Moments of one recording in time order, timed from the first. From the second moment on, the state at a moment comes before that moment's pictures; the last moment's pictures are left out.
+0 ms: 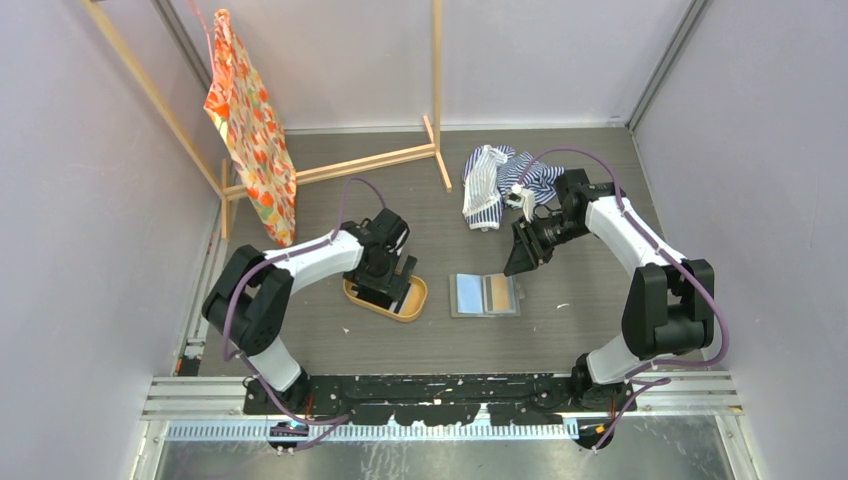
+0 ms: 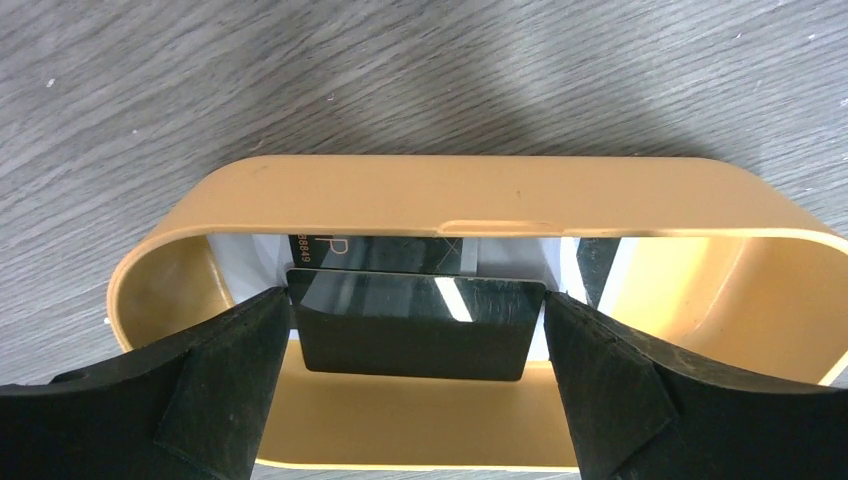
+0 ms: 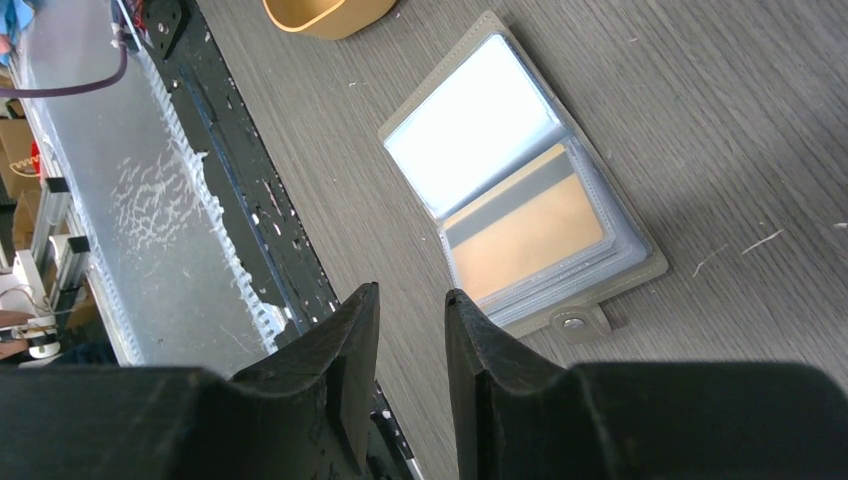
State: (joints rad) left arm -0.64 1.65 1.00 -0.65 -0.09 -0.23; right arm 0.11 1.54 1.13 -1.03 -0.88 -0.57
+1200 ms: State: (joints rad) left arm -0.56 1.53 0.88 -0.50 0.09 -0.42; right arm 0.13 1.56 1.13 -1.06 -0.99 -0.58
